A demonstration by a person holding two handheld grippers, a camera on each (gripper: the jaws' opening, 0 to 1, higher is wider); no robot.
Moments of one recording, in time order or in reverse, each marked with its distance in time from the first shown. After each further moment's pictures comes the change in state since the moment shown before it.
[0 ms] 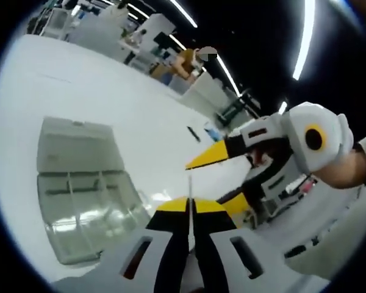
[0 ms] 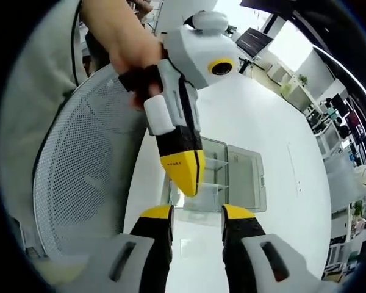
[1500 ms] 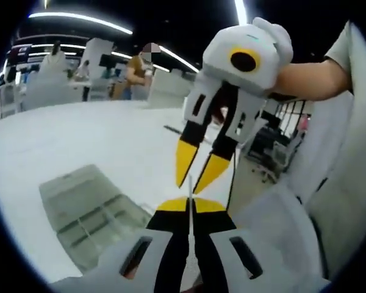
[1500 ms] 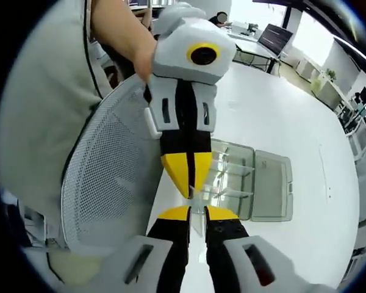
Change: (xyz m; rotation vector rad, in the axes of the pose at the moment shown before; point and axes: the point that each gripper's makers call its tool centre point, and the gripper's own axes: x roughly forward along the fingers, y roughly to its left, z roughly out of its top) left arm -0.007 -0.016 -0.010 0.473 0.048 -0.092; right arm 0.001 0.017 0.010 0.008 -0.028 0.282
